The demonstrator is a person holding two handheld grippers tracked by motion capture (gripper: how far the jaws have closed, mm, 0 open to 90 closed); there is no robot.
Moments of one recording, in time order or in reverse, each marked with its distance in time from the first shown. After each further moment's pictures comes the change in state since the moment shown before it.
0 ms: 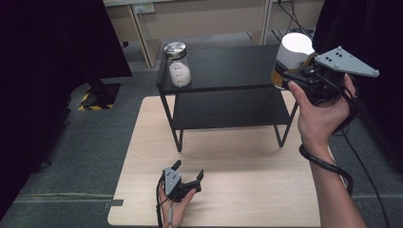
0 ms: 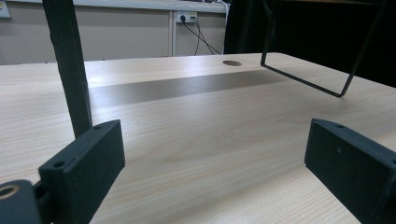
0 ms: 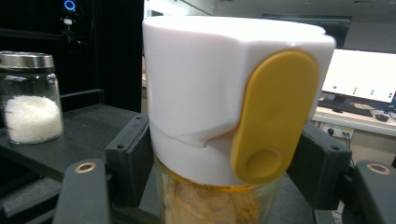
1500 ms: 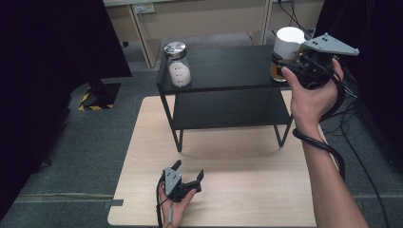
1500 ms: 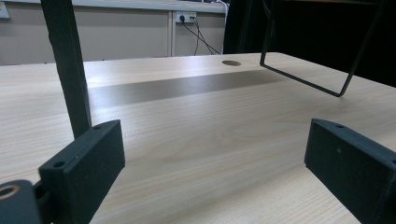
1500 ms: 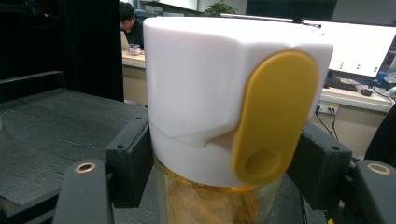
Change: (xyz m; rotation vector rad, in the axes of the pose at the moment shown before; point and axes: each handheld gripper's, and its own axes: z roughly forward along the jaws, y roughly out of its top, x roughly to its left) left arm 0.000 0.000 0.000 0.001 -0.002 0.003; right arm -0.008 0.015 0.044 0.112 -0.060 0.011
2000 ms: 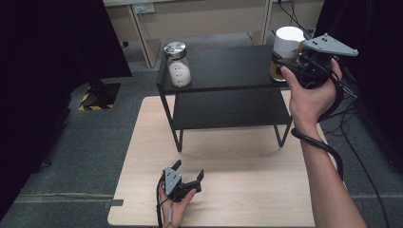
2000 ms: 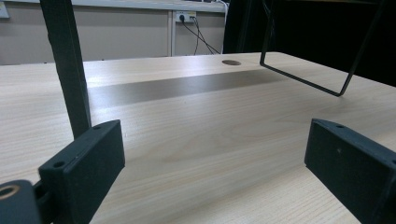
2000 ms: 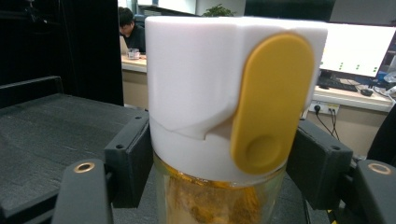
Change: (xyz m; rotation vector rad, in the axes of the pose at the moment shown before) left arm 0.000 0.000 0.000 0.001 0.000 0.000; right arm -0.001 -0.005 0.004 -0.017 -0.002 0.018
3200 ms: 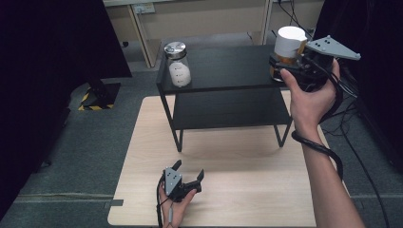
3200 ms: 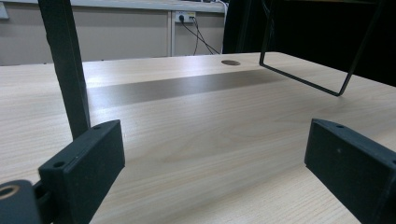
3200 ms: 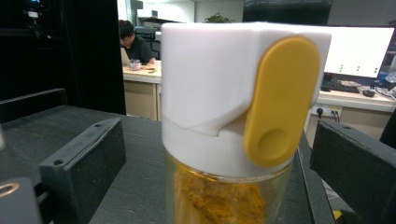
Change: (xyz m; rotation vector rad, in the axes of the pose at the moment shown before) left arm 0.000 0.000 0.000 0.000 -0.002 0.005; right arm 0.001 -0.009 -0.004 -0.040 0.002 0.037
